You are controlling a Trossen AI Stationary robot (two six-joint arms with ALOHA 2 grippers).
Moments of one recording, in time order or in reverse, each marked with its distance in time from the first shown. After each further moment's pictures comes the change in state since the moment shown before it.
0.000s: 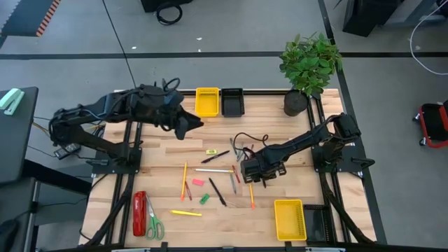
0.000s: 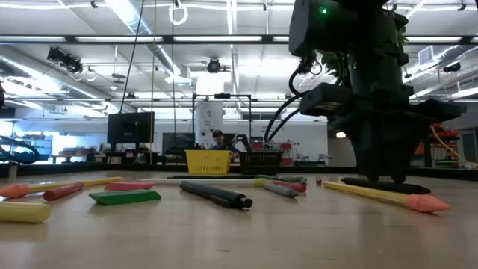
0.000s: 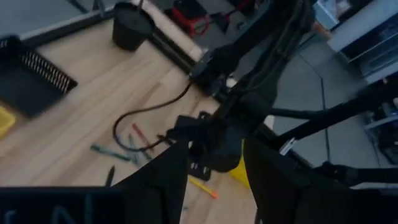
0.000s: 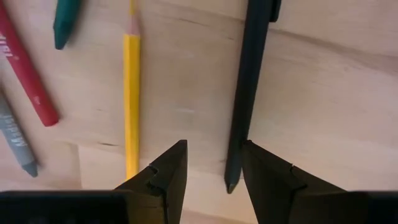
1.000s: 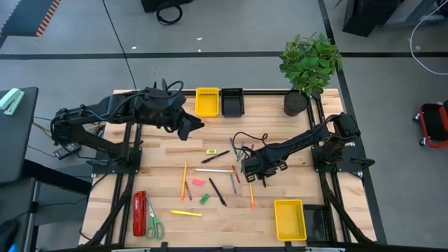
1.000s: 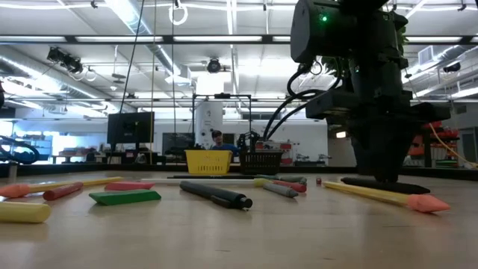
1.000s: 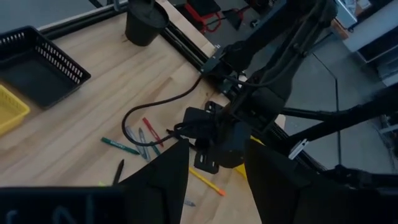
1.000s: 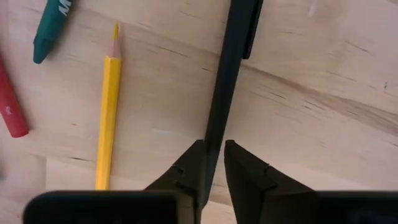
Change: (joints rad) left arm -0.021 0.010 -0.001 -0.015 -0.043 -0.014; right arm -0.016 0.000 0.000 -0.056 0.064 -0.113
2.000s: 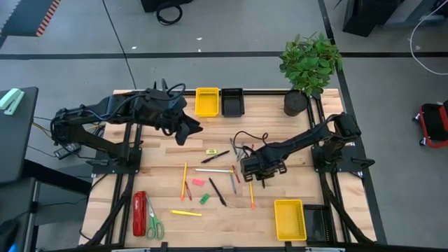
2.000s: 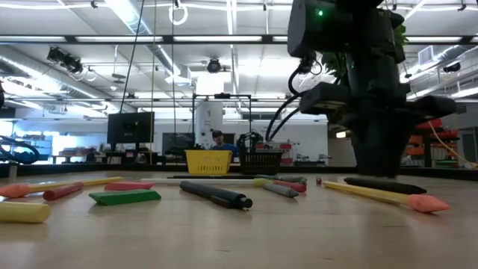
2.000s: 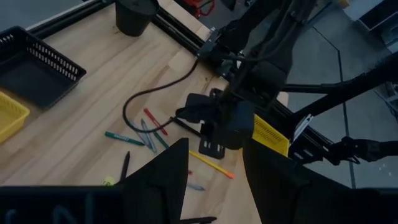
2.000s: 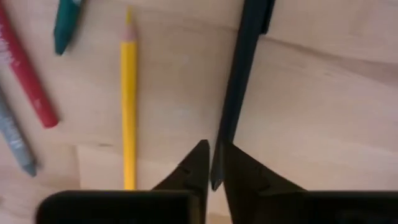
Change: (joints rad) left arm 0.000 -0.001 0.001 -0.038 0.051 0.093; right arm -0.007 -0.007 0.011 0.017 -0.064 0.105
